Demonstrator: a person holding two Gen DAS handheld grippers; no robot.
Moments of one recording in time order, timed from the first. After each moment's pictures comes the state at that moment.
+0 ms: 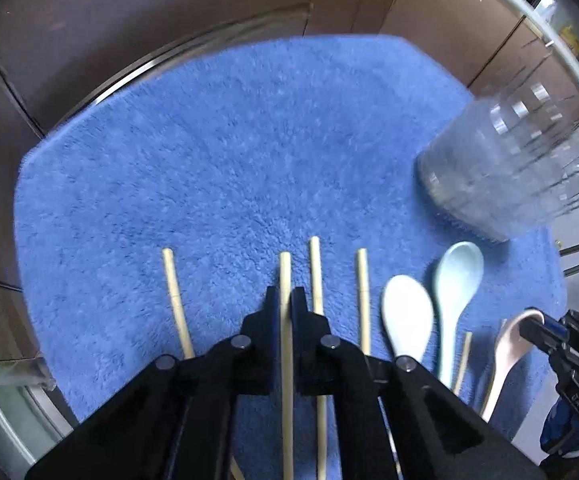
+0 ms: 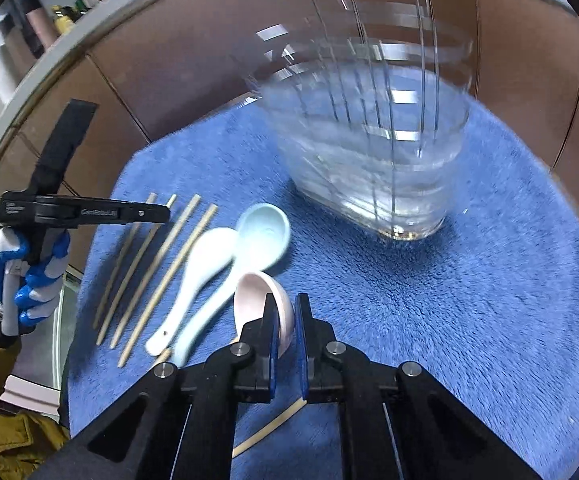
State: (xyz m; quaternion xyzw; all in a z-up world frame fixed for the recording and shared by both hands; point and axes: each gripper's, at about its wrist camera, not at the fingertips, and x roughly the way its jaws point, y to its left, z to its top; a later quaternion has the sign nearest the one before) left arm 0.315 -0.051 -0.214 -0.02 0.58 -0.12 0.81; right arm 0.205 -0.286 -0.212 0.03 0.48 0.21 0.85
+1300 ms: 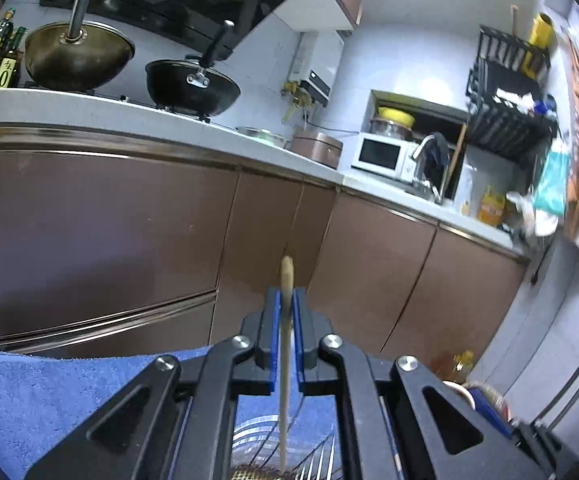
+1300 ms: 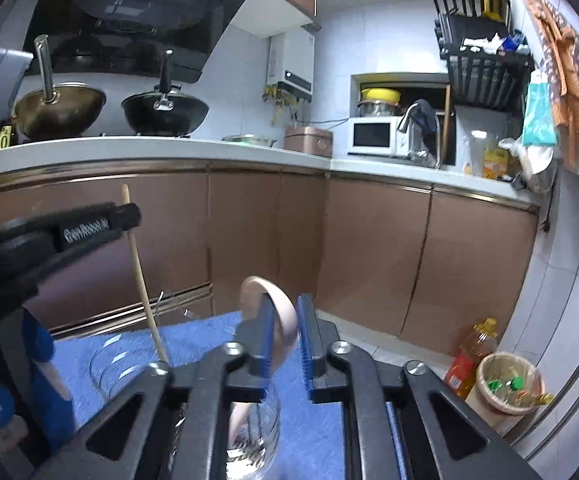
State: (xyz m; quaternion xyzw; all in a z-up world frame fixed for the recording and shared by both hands) left arm 0.345 -0.182 -0.087 -0.11 0.14 -0.15 0.97; right arm 0.249 -0.307 -0.133 -0.03 0.14 -0.08 0.99
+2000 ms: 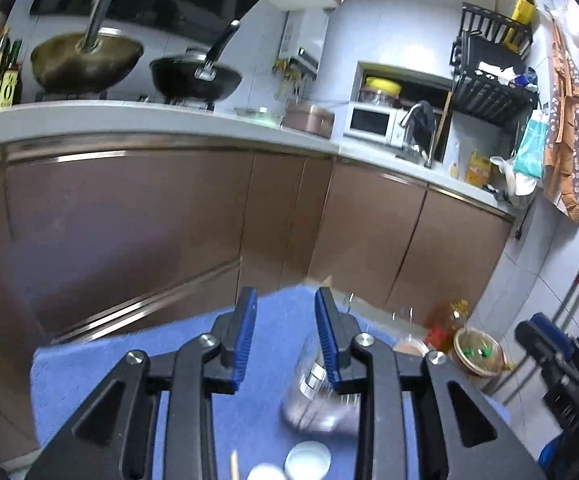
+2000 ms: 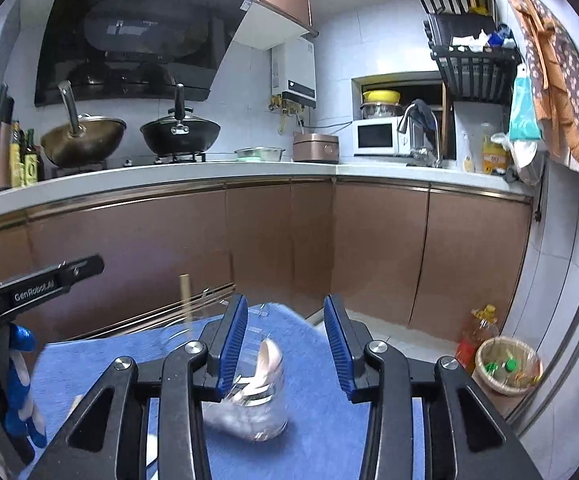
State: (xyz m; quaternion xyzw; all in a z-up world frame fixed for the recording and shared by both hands) left arm 0.258 -0.085 -0.066 -0.07 0.20 -0.17 0.96; right arm 0.146 -0.312 -0.088 0.01 0.14 -0.04 0.99
